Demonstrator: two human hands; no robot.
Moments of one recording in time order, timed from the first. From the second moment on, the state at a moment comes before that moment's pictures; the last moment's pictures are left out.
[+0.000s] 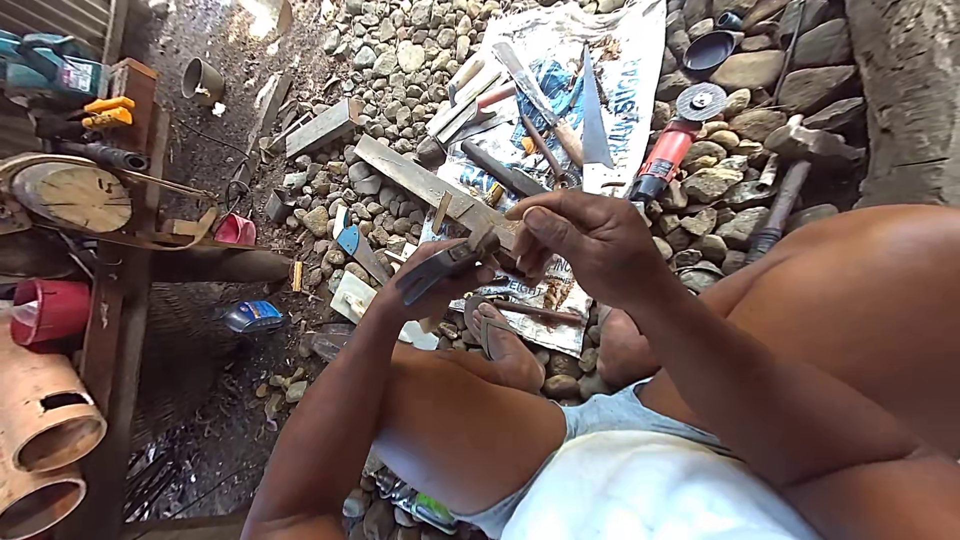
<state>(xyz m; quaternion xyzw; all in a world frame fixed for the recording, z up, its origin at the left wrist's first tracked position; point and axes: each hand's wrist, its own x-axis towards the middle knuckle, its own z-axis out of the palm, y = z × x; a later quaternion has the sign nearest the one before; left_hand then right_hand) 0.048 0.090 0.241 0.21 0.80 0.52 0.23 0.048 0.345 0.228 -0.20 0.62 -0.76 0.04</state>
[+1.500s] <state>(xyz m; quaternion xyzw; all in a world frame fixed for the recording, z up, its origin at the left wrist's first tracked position) 0.058 0.112 0.252 0.22 0.97 0.07 -0.01 0.035 0.351 0.208 -0.27 0.75 -0.60 -0.03</state>
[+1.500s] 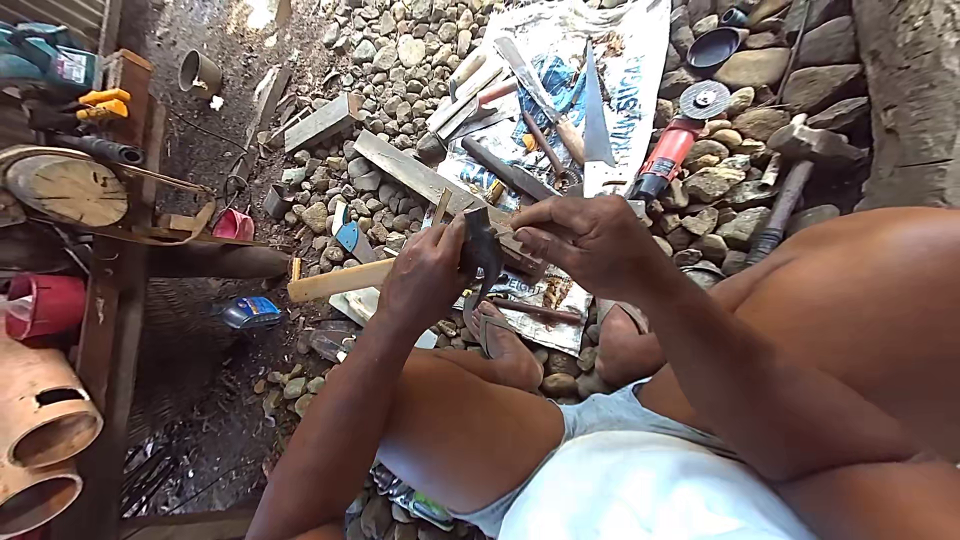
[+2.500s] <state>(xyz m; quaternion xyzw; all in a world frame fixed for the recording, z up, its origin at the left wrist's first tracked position) 0.052 0.089 0.248 0.25 0.96 0.08 -0.01 0.018 0.351 0.190 -0.17 0.62 -0.76 0.12</state>
